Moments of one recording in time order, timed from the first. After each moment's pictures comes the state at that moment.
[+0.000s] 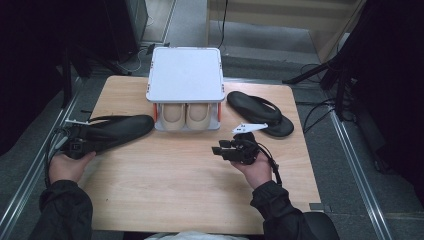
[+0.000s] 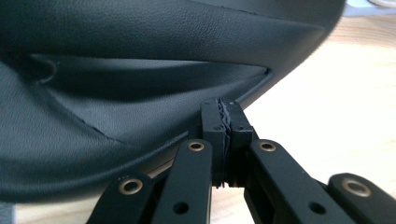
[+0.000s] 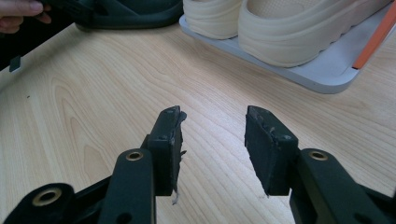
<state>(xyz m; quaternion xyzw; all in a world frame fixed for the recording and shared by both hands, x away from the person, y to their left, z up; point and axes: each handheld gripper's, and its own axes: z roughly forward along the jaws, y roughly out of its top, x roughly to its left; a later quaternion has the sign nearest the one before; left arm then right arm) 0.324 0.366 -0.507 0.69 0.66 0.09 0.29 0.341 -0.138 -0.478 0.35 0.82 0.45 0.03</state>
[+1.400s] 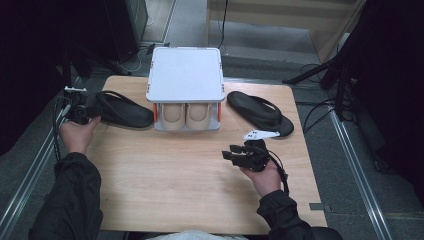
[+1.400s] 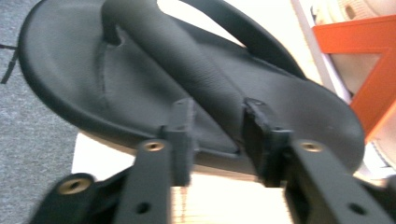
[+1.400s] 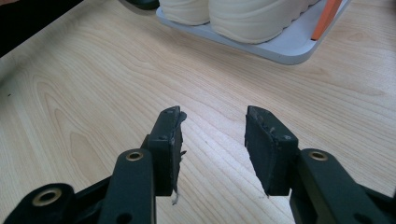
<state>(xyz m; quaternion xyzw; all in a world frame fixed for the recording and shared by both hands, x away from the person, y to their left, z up) 0.416 0.382 -0.488 0.62 0.68 0.14 0.35 0.323 -0.164 -0.482 0.39 0.81 0.44 0.05</state>
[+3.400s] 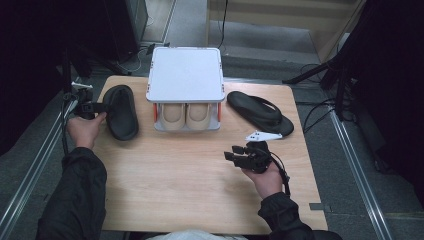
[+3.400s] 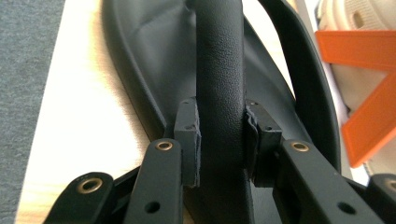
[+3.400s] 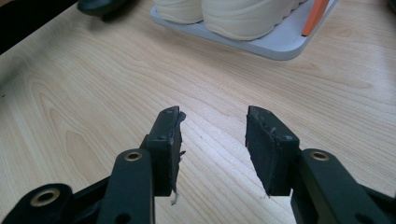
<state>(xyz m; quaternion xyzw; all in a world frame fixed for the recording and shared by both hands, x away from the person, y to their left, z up) 0.437 0.380 -0.493 0.61 0.70 0.10 0.35 0.319 -0.169 -0.483 0.40 0.80 0.44 0.06</state>
